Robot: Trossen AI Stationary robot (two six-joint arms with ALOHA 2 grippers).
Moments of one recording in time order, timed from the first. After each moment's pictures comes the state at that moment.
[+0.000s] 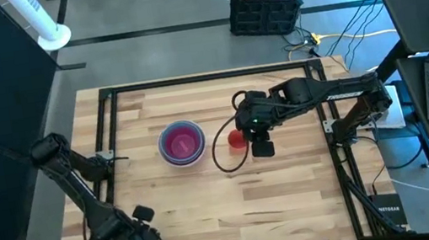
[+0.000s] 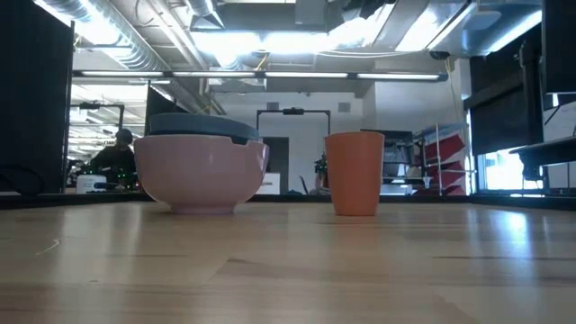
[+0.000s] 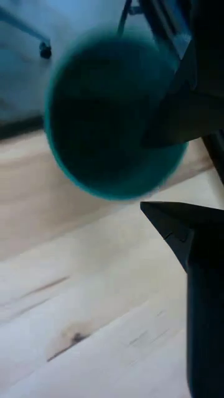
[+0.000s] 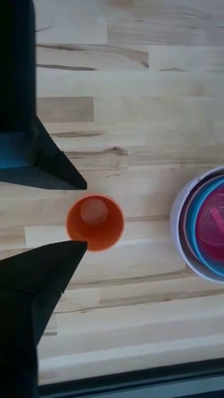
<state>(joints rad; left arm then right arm) -0.94 1.60 1.18 -0.95 0.08 -0.58 0.09 1.62 1.80 -1.28 0.10 0.10</state>
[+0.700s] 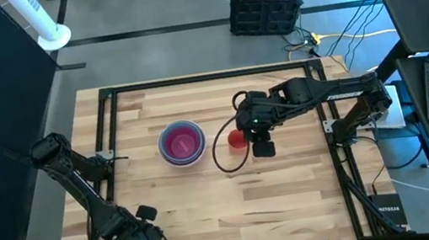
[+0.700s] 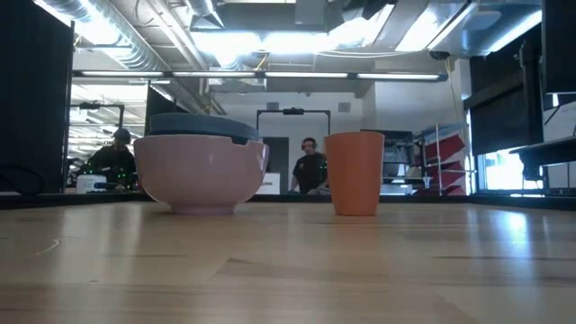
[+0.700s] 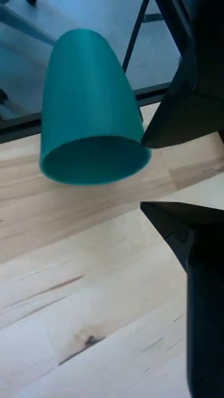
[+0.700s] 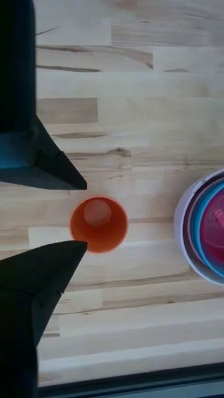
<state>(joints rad) -0.92 1.60 1.14 -0.87 0.08 -0.58 0.09 1.62 1.80 -1.29 0.10 0.10</state>
